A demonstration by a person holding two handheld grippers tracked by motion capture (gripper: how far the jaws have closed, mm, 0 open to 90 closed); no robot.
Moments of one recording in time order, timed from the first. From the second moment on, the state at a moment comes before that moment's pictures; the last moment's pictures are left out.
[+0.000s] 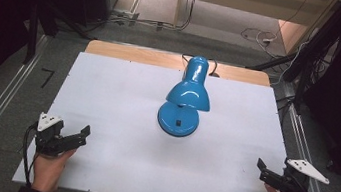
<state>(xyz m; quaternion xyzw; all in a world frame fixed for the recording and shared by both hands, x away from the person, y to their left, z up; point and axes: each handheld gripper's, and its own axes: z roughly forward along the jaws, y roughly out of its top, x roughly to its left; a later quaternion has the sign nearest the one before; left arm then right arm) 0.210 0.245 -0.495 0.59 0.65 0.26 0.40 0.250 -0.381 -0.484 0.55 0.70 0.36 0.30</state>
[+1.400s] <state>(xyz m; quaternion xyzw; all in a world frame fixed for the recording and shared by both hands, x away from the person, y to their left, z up) 0.230 0.201 -0.482 0.61 0.62 0.26 0.42 0.240 -0.371 -0.477 0.53 0.68 0.41 0.30</state>
